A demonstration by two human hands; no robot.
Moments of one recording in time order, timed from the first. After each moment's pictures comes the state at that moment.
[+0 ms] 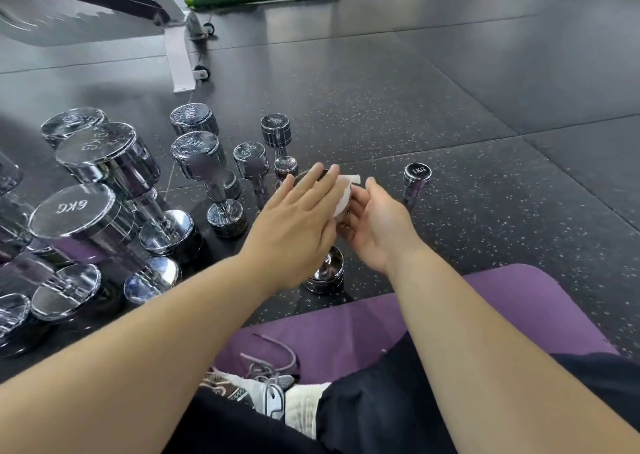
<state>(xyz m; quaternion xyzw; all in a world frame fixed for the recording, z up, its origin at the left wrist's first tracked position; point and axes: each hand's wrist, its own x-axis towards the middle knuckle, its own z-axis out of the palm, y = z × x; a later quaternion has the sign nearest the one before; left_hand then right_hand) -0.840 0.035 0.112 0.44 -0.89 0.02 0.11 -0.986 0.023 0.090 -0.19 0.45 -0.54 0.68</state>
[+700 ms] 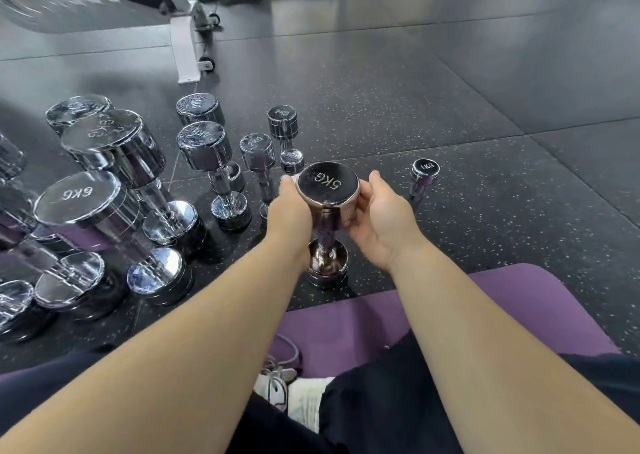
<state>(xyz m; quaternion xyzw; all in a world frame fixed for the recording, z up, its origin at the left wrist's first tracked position) -0.874 0.021 0.104 0.60 -0.29 -0.55 0.51 -0.980 0.017 0.081 -0.21 0.46 -0.56 0.65</state>
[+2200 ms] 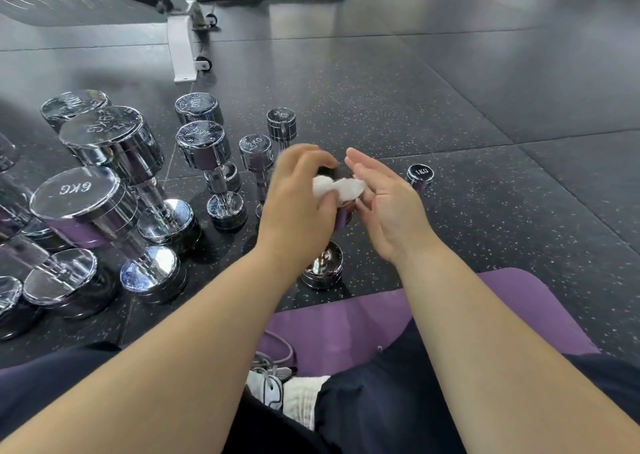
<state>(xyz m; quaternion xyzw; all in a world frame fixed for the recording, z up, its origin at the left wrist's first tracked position) -0.853 0.035 0.114 0.52 -0.71 -0.17 0.44 -0.982 0.034 0.119 -0.31 0.45 -0.60 0.59</state>
